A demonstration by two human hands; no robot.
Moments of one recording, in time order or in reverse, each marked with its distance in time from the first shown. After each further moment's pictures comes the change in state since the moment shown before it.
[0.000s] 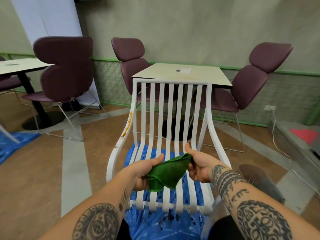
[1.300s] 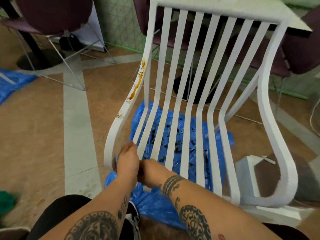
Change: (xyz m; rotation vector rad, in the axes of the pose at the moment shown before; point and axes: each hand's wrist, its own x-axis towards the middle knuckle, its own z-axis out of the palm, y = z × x) left_hand 0.162 -0.053 -0.101 -0.180 0.752 0.296; right_hand 0.192 0.115 0.166 -1.426 -0.509 -0.499
